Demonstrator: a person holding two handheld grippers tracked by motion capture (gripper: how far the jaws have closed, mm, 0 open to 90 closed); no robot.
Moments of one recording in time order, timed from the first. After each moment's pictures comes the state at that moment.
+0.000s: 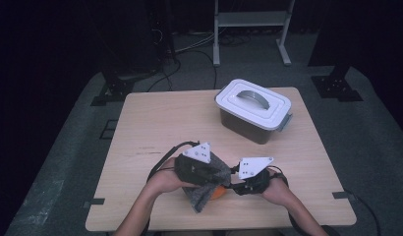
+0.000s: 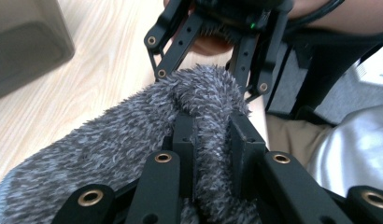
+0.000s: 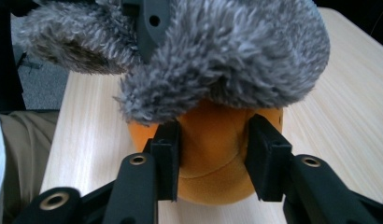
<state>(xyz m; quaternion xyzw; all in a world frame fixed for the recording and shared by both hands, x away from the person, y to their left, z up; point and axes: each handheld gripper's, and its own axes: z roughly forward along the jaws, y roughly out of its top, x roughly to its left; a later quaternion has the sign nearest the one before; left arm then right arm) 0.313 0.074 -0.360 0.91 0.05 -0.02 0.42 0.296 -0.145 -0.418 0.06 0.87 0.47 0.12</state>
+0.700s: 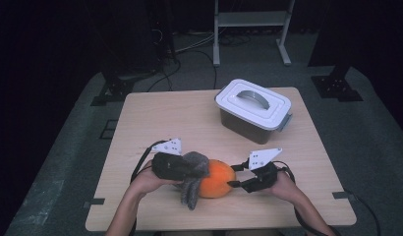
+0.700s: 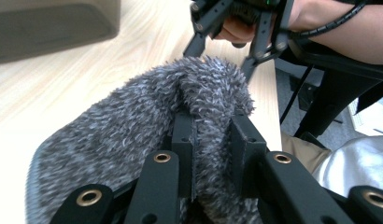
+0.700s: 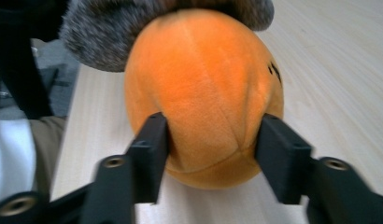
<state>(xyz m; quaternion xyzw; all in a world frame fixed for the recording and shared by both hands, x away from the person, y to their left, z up) 0.328 0.138 -0.385 0.87 0.14 -0.03 0.48 0.317 -0.171 -0.430 0.11 0.87 0.48 0.05</state>
